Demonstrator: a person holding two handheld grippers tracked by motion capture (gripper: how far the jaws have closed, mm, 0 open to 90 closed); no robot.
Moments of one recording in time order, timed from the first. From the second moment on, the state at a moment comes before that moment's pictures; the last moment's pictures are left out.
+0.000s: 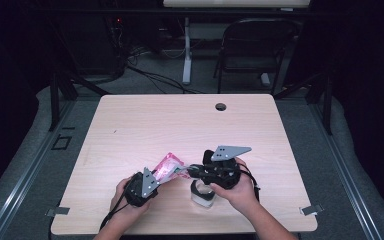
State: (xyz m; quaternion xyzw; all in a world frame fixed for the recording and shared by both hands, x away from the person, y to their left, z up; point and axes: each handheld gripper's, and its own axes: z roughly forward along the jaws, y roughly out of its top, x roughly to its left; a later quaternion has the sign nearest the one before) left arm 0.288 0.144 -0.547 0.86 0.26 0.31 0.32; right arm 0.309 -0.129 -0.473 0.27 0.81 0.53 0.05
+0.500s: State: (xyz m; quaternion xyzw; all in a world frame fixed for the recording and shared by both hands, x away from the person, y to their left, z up) left arm 0.288 0.138 -0.538 0.85 0.23 0.35 0.31; right arm 0.300 -0.135 -0.468 0.27 0.80 0.52 0.07
